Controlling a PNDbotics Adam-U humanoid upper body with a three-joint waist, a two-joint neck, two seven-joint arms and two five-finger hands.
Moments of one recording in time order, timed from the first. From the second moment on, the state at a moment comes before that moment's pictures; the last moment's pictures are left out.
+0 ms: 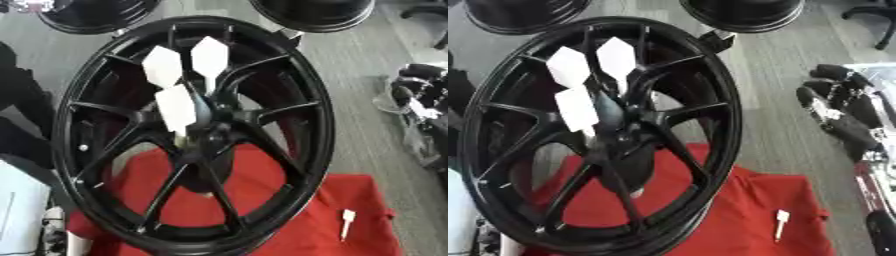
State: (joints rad) left arm -1.16 0.80 -0.34 -1.48 -0.25 -0.10 -0.91; right arm -0.13 -0.43 -0.18 -1.77 -0.33 -0.09 0.04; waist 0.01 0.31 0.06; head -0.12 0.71
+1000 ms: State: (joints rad) left arm -1.30 0.62 -0.52 -1.31 -0.31 -0.25 -0.87; right arm -0.13 -0.42 -0.17 -1.78 -0.32 -0.08 0.04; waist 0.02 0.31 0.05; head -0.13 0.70
